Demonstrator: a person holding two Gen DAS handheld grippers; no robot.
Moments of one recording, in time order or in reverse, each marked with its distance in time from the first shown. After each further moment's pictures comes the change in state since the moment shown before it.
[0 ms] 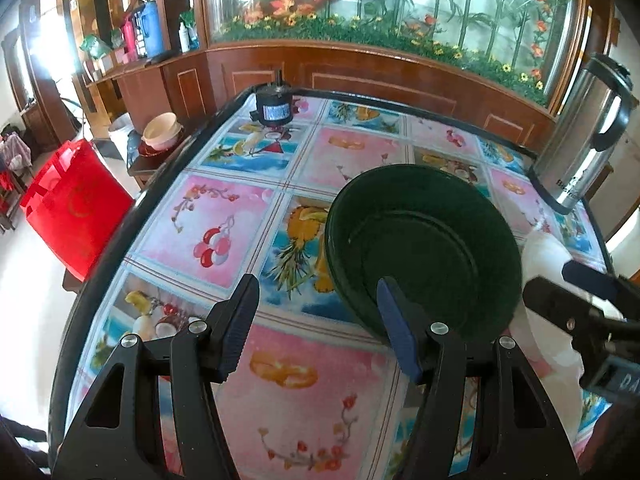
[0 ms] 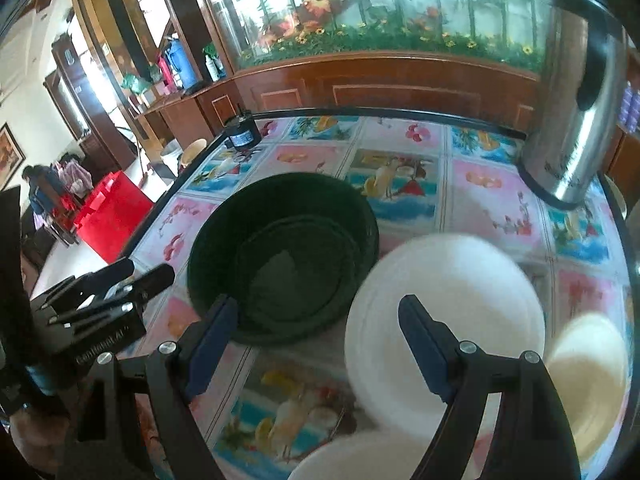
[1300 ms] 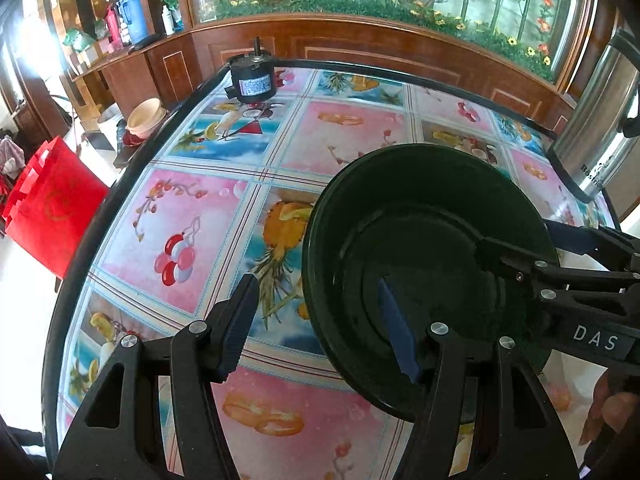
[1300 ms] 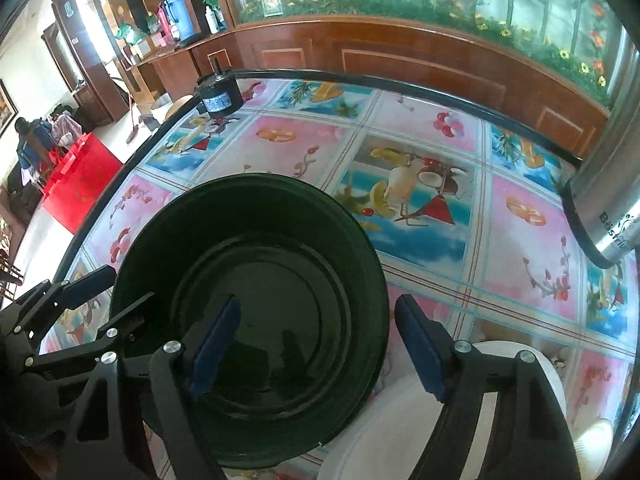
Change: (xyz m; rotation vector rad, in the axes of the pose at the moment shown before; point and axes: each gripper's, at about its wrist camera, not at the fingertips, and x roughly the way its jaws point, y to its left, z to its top) left arm 0.056 -0.014 0.017 0.033 0.085 0.010; right arm 0.079 -0.004 0.040 -0.100 0.140 -0.033
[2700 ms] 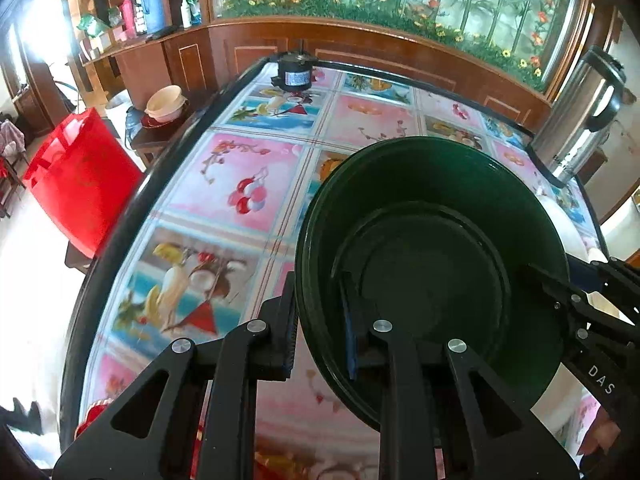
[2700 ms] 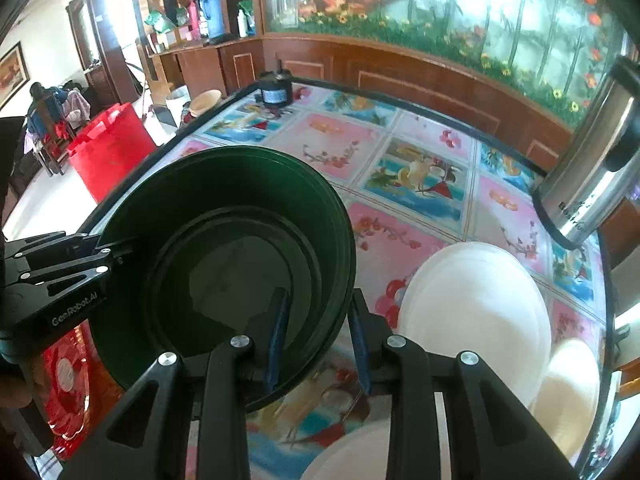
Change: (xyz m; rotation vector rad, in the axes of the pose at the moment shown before) left arm -0.079 0.058 -0.061 -0.039 -0.013 -0.045; right arm -0.080 0.073 -0.077 -0.106 -0.091 -0.060
